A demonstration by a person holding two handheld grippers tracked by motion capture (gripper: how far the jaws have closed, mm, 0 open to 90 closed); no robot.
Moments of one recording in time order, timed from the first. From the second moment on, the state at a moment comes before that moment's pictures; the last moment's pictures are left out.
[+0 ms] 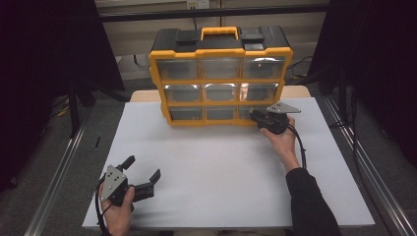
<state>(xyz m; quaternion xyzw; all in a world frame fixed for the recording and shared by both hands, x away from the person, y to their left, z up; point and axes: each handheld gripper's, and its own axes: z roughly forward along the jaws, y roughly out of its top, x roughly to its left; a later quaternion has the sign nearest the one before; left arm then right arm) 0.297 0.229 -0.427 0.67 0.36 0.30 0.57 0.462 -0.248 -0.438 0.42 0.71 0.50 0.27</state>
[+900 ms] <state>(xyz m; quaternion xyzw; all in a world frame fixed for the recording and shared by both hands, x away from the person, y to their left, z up) 0.295 0.229 -0.427 0.67 0.37 0.30 0.57 0.432 -0.260 -0.426 0.44 0.68 0.53 0.25</state>
